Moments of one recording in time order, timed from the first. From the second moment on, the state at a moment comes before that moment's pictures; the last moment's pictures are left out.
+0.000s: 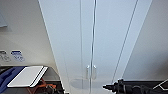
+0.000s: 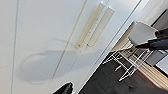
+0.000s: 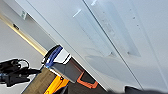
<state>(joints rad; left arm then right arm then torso) 0.67 2.10 -1.28 0.33 -0.04 -0.24 -0.58 2.33 -1.38 0.13 -0.01 -0.04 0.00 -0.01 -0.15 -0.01</state>
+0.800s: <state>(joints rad) 0.53 2.29 -1.47 0.26 0.04 -0.25 -0.46 2.50 -1.59 0.14 -0.08 -0.04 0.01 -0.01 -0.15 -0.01</state>
